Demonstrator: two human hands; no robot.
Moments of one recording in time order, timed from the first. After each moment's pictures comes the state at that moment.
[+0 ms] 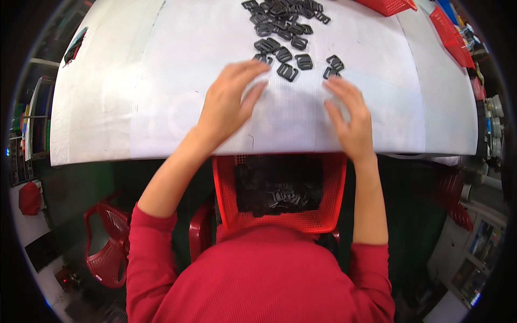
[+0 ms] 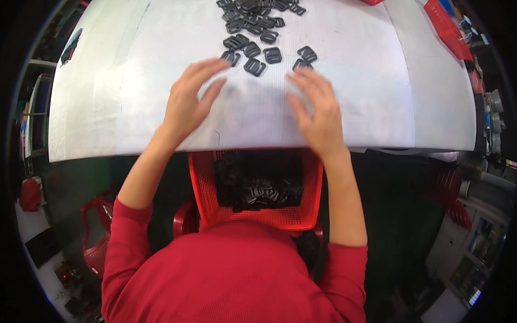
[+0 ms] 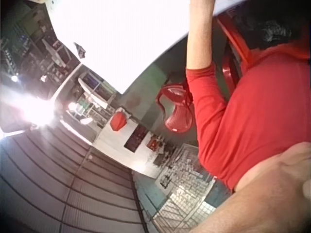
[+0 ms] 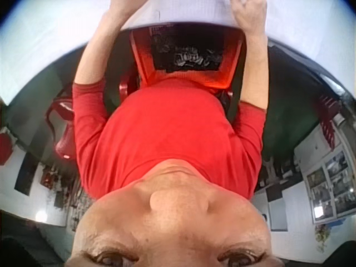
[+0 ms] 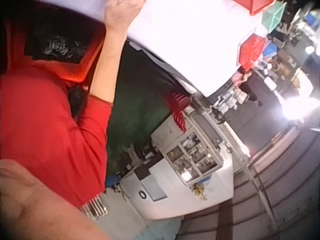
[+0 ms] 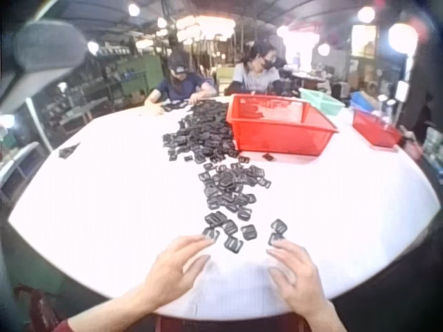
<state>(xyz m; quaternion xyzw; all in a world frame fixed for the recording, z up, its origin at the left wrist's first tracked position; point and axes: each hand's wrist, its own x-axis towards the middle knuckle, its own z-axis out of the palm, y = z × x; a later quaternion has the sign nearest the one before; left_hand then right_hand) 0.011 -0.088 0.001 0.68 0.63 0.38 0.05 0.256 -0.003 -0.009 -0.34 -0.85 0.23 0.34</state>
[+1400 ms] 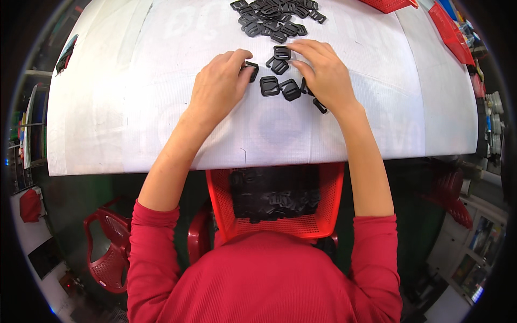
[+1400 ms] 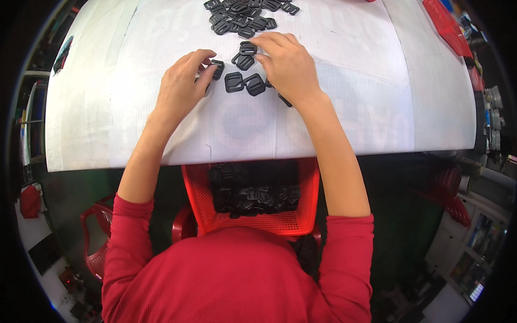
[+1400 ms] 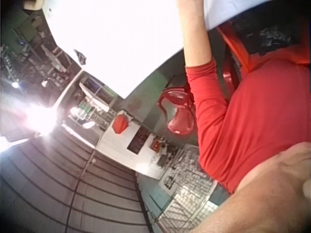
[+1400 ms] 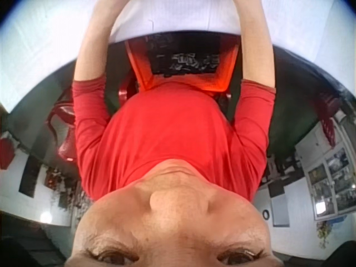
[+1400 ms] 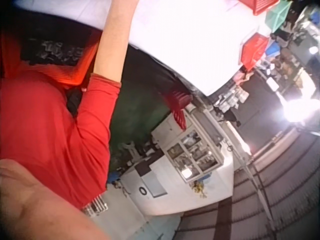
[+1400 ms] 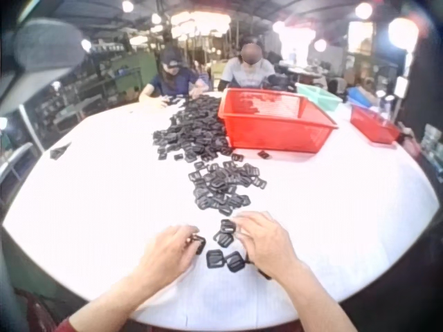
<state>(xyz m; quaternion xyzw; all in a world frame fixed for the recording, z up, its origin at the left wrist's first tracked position) 0.001 -0.036 -0.008 0.66 0.70 0.29 0.04 0.194 0.076 -0.025 -0.28 -0.88 0.12 0.36</state>
